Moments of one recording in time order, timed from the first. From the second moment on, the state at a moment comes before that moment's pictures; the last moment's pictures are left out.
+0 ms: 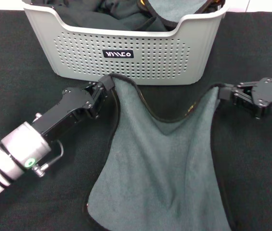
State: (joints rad) left arm -0.42 -2.09 1.62 0.05 0.46 1.49 -0.87; right arm 0.48 2.02 -0.96 -0.61 -1.62 -1.51 1.43
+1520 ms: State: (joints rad) left arm -0.42 -2.09 1.62 0.16 0.42 1.18 -0.19; right arm 0.55 2.02 -1.15 -0.56 -1.62 -1.12 1.47
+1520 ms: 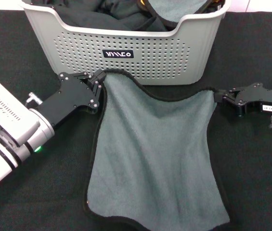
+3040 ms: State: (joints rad) left arm -0.38 -2.10 1.62 0.26 0.41 0.99 0.00; right arm 0.59 2.02 -1.26 -0.61 -1.66 -0.94 1.60
